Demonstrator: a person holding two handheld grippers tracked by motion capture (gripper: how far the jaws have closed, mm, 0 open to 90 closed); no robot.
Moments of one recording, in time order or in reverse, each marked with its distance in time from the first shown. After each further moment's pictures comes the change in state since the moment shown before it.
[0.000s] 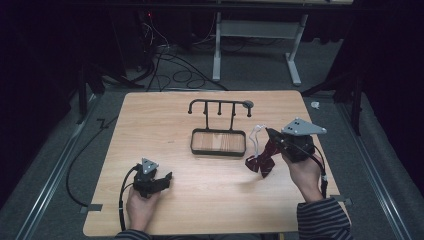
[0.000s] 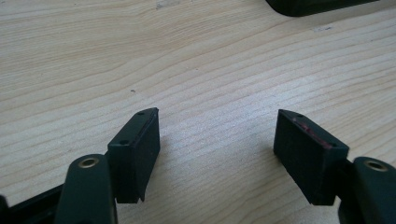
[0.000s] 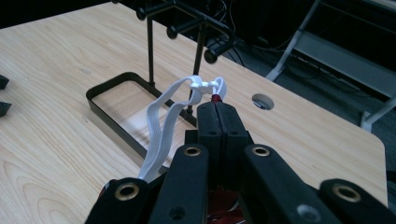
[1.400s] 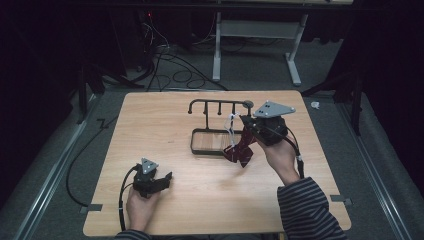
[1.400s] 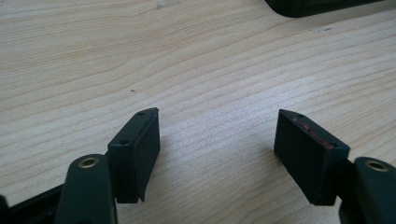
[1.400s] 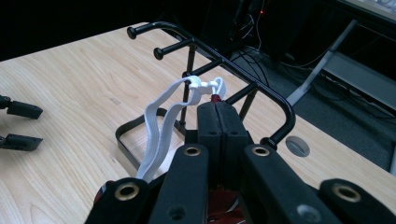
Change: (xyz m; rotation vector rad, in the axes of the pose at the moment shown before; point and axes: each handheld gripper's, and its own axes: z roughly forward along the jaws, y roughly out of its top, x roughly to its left) left arm 0.001 0.000 0.000 0.002 -0.003 -0.001; right arm 0.026 0.056 0.040 -0.023 0.098 -0.057
